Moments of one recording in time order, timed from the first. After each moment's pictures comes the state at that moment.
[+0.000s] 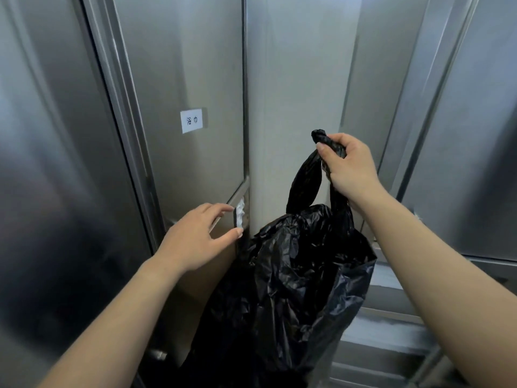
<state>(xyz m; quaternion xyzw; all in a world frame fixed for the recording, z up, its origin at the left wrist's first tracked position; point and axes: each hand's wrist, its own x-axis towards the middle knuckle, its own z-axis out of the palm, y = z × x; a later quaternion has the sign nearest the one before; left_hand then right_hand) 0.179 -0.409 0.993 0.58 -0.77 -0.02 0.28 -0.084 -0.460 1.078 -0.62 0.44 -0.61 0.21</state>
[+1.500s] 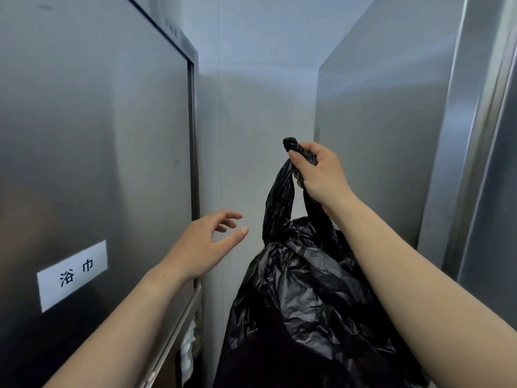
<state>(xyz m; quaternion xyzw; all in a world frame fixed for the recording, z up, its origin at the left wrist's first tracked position) 0.103 -0.723 1.126 0.42 -0.79 -0.13 0.42 -0.114 -0.724 1.220 -0.63 0.38 -0.66 0.17</state>
